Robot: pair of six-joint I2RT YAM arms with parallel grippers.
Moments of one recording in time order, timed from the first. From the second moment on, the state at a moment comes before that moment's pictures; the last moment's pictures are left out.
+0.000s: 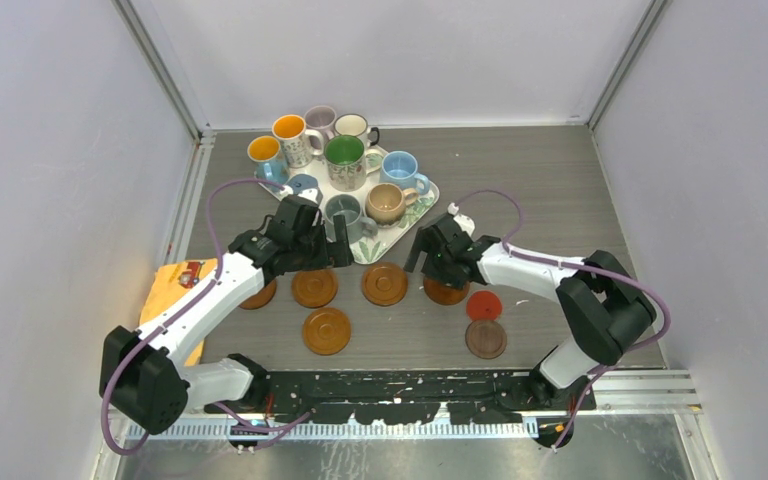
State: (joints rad) left arm -0.52 1.19 0.93 -0.60 -0.02 -0.56; right arm 0.68 1.57 0.85 -0.27 0.13 0.96
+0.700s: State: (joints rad) left arm -0.52 1.19 0.93 -0.60 -0.02 -0.56; right arm 0.73 1.56 0.97 -0.49 0.20 0.96
